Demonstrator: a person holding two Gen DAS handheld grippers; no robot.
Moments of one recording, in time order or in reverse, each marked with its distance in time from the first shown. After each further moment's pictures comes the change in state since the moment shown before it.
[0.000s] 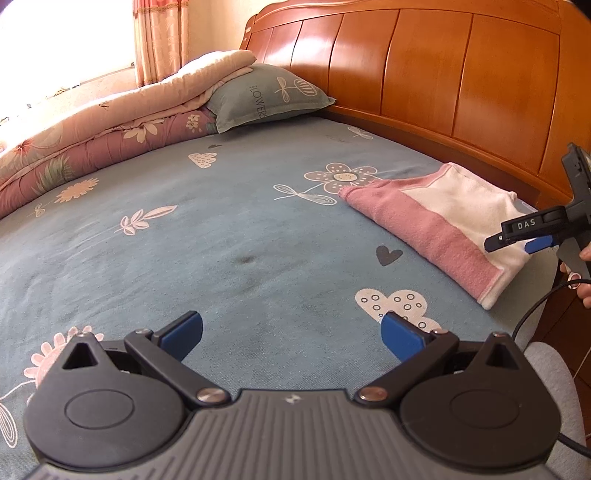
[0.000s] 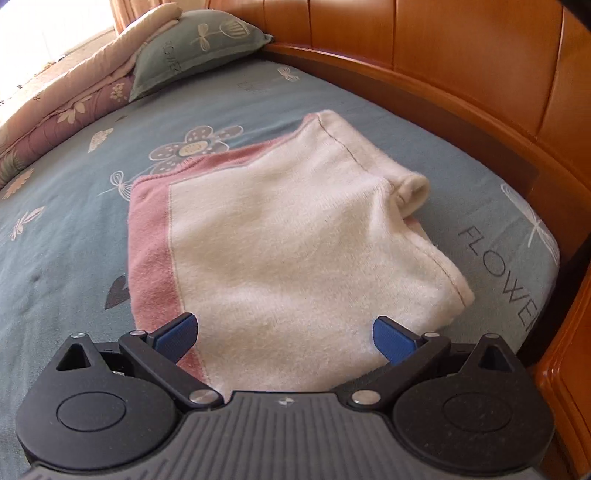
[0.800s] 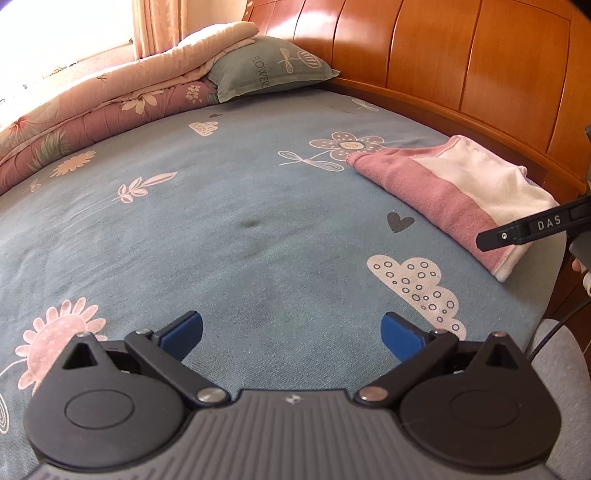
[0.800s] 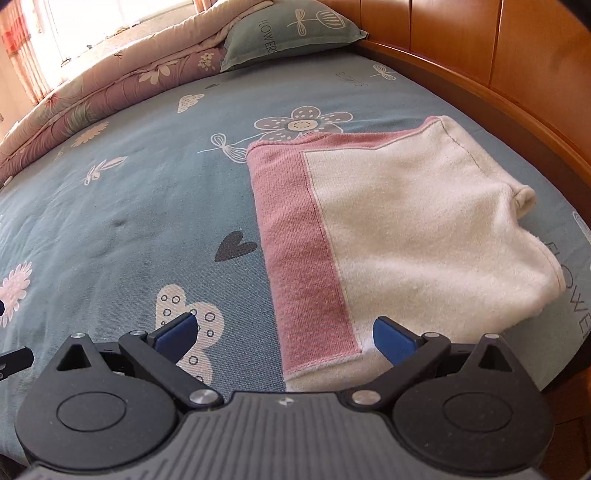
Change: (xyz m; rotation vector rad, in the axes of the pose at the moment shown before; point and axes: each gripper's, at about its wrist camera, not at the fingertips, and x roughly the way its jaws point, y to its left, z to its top) left arm 0.015 0.012 -0.018 -0.017 0.078 0.004; right arm -0.019 0.077 -0.029 -0.201 0.025 0.156
